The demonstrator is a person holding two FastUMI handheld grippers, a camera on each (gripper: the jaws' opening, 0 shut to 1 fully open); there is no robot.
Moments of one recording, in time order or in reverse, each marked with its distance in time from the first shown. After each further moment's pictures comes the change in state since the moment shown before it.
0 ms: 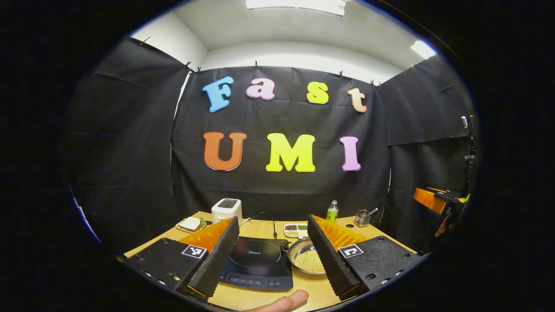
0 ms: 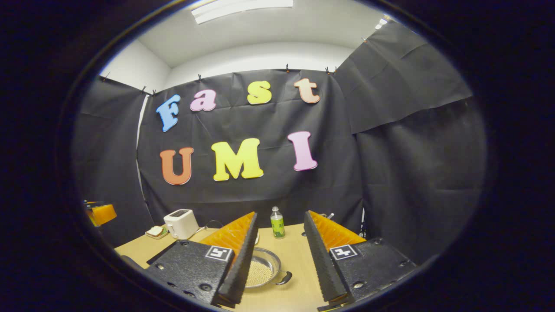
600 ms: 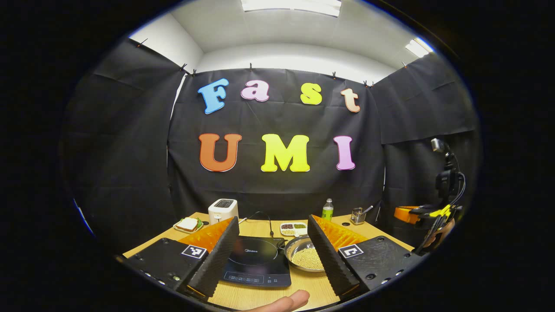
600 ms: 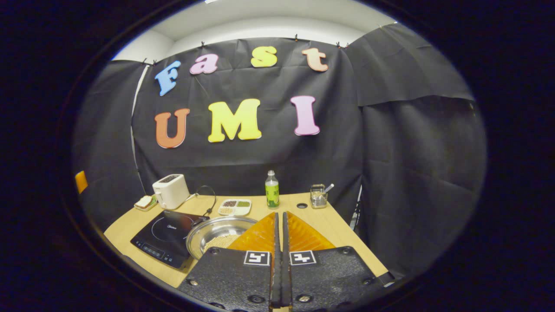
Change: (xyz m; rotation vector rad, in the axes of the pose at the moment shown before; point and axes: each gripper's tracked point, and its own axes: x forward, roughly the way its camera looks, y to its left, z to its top) left arm -0.012 -0.006 -0.011 0.001 -0.008 -0.035; right arm 0.037 -0.008 -0.094 -0.073 0.270 -0.030
